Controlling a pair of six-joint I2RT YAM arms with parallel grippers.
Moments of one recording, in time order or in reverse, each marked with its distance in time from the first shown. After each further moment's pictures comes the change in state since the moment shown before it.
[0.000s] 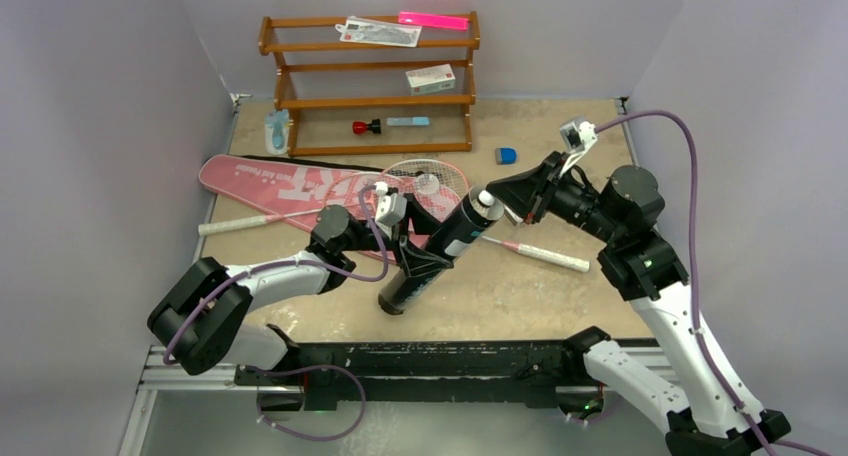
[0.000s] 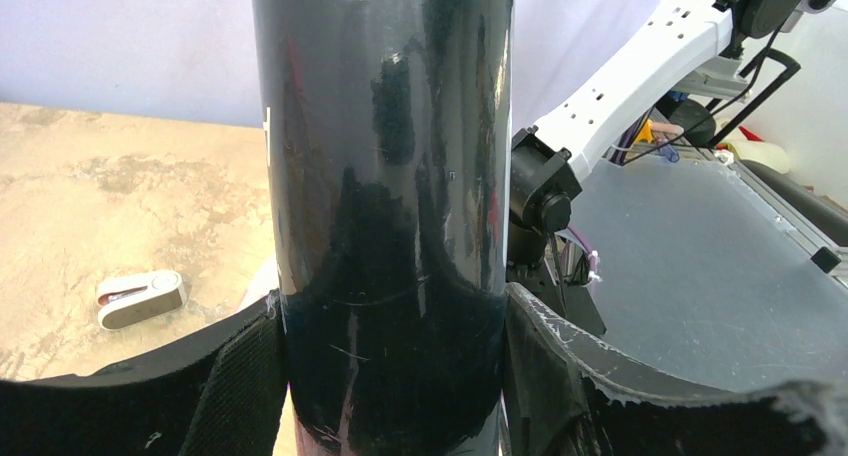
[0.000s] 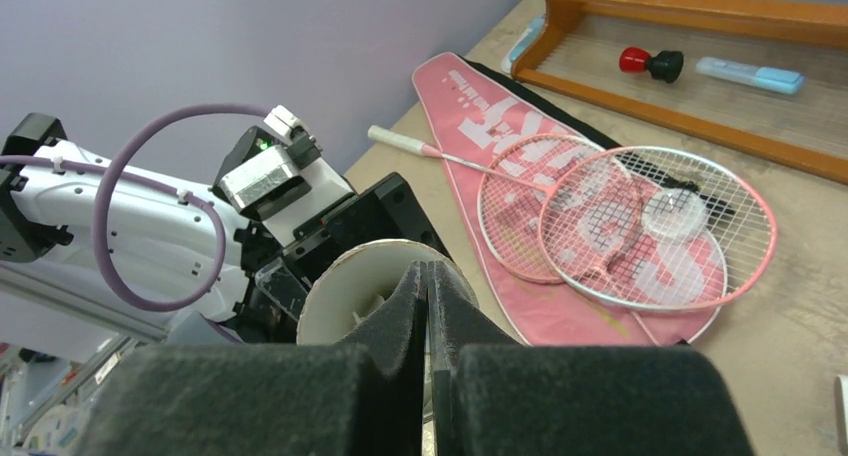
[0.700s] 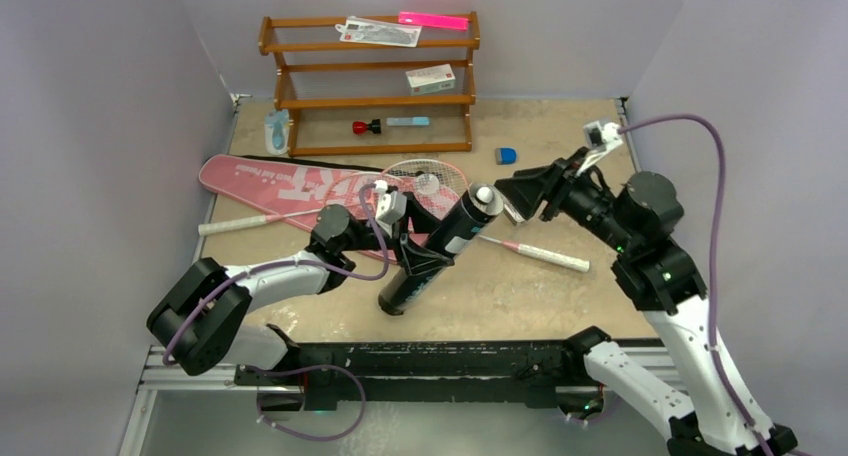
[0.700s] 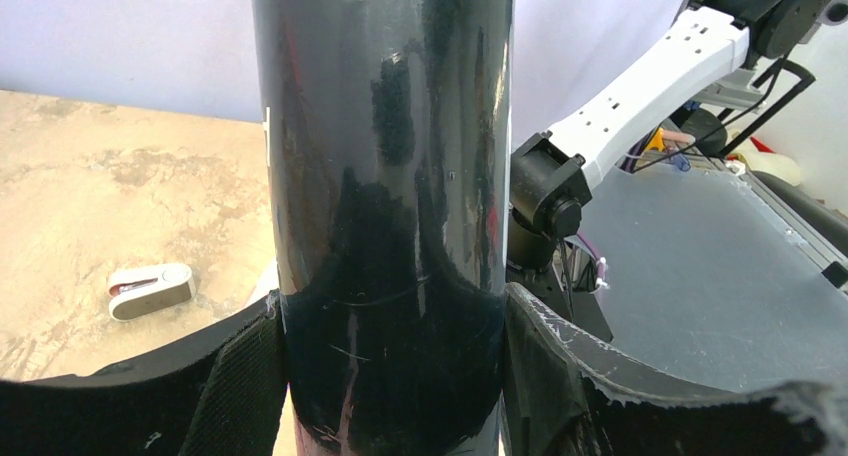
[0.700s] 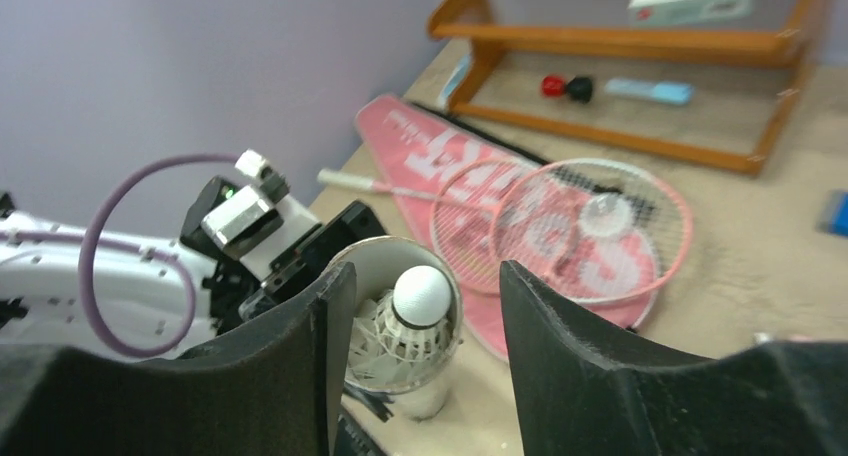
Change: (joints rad) left arm 0.001 -0.002 0.000 -0.015 -0.020 0.002; right arm 0.003 -0.032 0.043 -0.085 0.142 0.015
